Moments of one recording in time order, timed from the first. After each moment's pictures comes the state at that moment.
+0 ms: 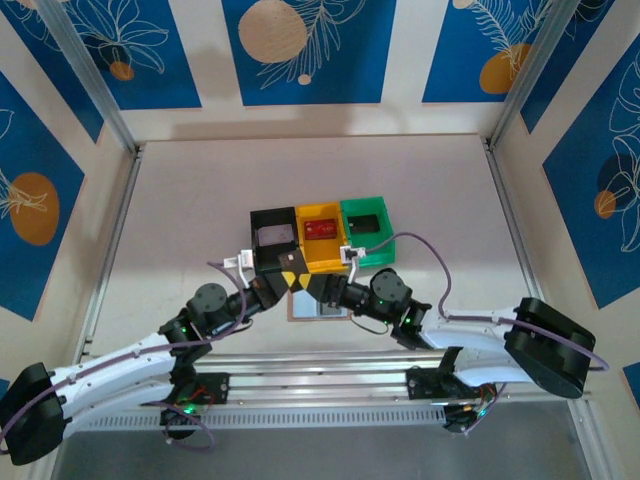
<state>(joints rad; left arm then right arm) -0.91 0.75 0.24 0.44 0.03 -1.15 1.00 1.23 0.34 0.86 -0.13 1.05</state>
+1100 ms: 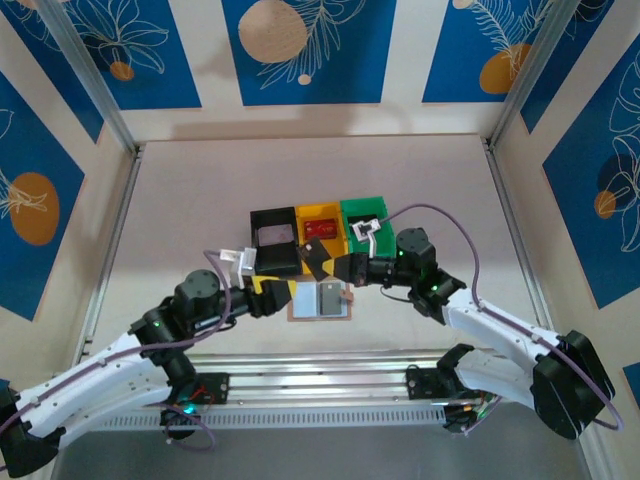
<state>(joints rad) -0.89 0.63 0.52 -0.20 0.15 -0.79 0.62 1.03 0.53 0.25 -0.74 0.86</state>
